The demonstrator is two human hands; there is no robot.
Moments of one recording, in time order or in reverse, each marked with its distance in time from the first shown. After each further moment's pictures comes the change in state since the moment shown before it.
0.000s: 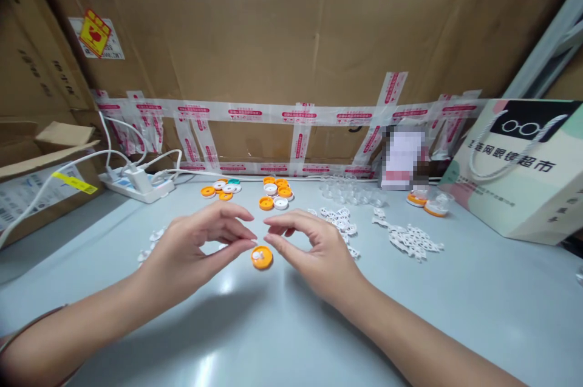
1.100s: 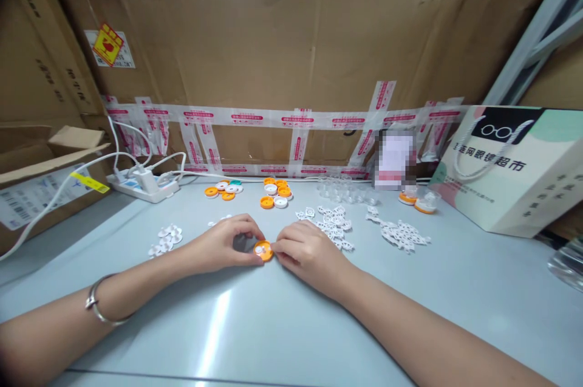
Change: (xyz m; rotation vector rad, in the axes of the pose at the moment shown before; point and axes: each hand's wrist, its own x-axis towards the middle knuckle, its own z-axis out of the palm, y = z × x) left_hand 0.010 -0.045 0.003 0.235 -0.335 -0.111; right_hand -0.010 0.032 0.003 -0.537 -0.203 -0.551
